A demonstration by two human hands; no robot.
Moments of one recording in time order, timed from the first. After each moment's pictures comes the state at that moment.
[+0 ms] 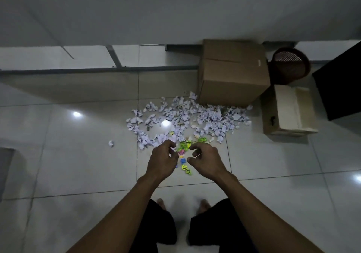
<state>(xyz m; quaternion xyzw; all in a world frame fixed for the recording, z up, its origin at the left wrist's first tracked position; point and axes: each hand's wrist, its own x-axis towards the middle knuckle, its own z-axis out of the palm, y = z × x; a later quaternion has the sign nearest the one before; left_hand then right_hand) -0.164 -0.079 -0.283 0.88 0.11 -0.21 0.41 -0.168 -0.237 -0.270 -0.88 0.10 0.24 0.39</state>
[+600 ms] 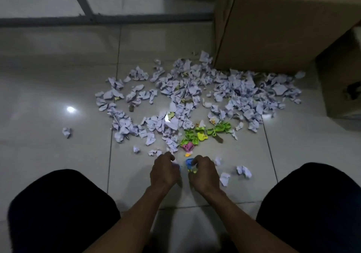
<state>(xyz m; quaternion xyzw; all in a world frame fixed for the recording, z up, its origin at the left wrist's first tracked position) -0.173 -0.087 -0.737 0.90 0.18 -0.23 0.33 -0.190 -0.221 -0.732 -0.90 0.15 0.25 0.32</state>
